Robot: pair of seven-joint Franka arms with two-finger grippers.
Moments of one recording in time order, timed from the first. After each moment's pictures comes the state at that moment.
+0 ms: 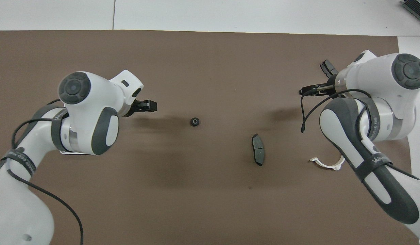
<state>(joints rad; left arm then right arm) -0.41 0.27 0.05 -1.95 -0.14 2.34 -0.24 -0.02 0.27 0.06 -1.86 0.00 2.29 -0.05</state>
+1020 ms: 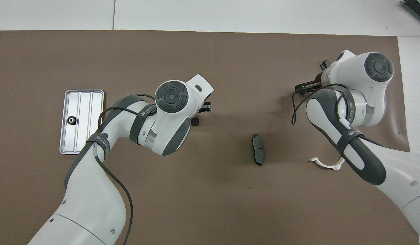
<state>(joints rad) -0.65 0.49 0.06 -1.73 -0.02 2.37 -0.48 -0.02 0.50 0.07 -1.76 -0.01 2.39 -0.13</state>
